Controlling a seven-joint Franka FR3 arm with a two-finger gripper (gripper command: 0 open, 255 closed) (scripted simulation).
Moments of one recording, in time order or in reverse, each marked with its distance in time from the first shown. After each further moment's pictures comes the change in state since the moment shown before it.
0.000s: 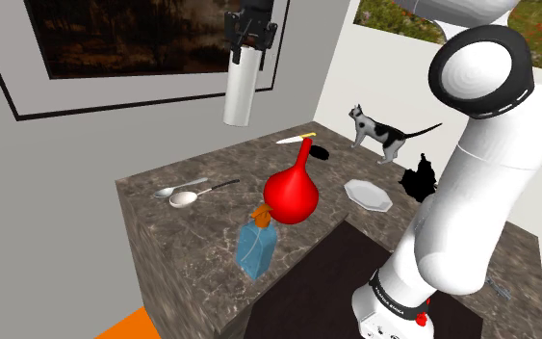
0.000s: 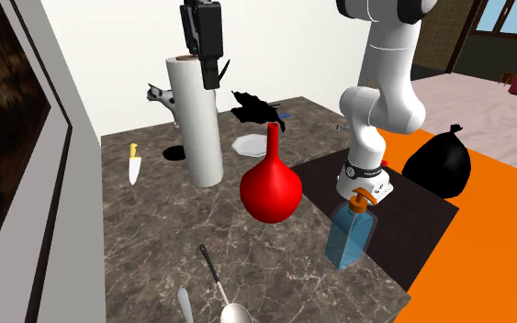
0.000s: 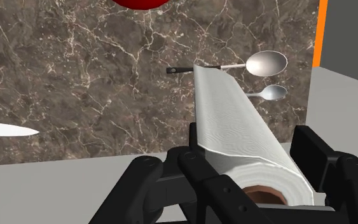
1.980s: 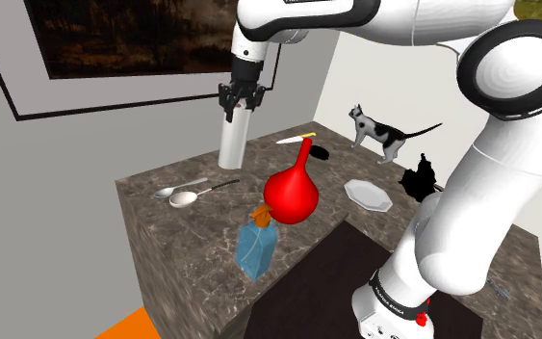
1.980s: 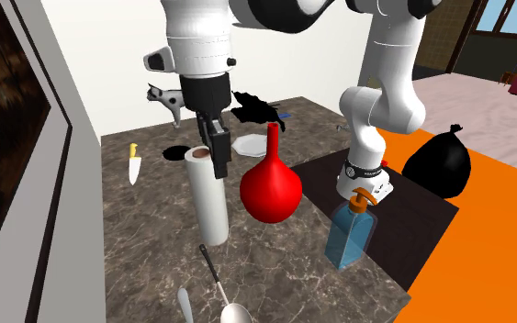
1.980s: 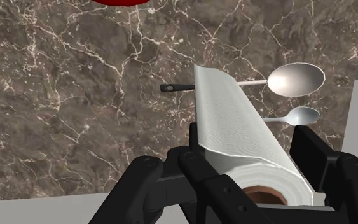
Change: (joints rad) arm 0.013 -0.104 0.007 -0.545 -0.010 0.442 -0.005
